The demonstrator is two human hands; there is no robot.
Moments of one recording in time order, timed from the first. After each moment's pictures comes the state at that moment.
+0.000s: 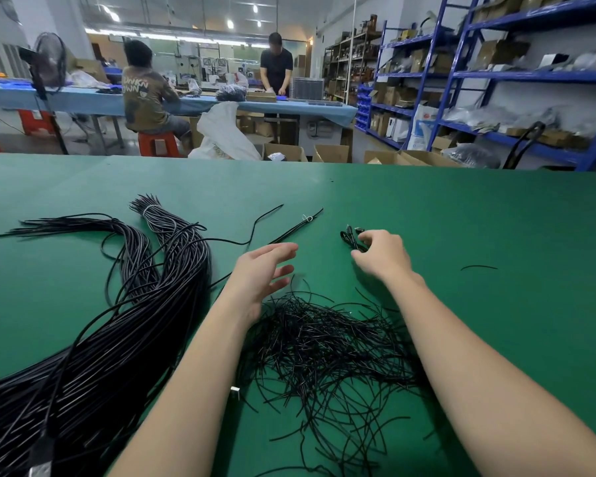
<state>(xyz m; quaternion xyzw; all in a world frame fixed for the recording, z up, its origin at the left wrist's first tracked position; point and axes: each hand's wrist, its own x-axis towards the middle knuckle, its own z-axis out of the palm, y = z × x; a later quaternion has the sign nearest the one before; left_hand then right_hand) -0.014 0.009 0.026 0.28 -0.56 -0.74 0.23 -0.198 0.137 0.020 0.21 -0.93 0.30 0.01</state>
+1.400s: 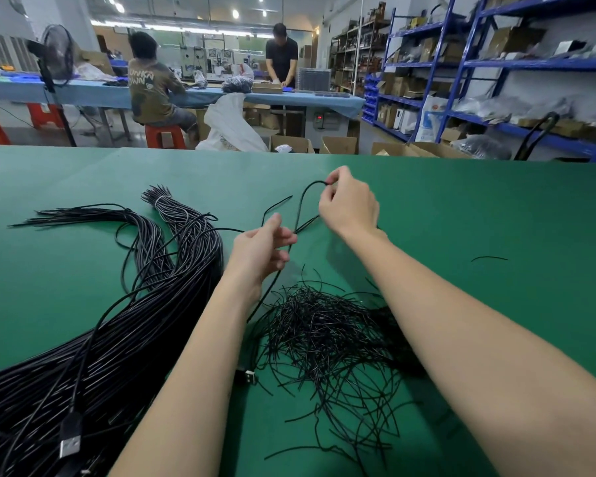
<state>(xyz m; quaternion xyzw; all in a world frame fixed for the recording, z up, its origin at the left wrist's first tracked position) -0.007 -0.002 0.036 0.29 -0.56 -0.72 0.29 -0.156 0.067 0.070 0.31 -0.87 0.35 0.18</state>
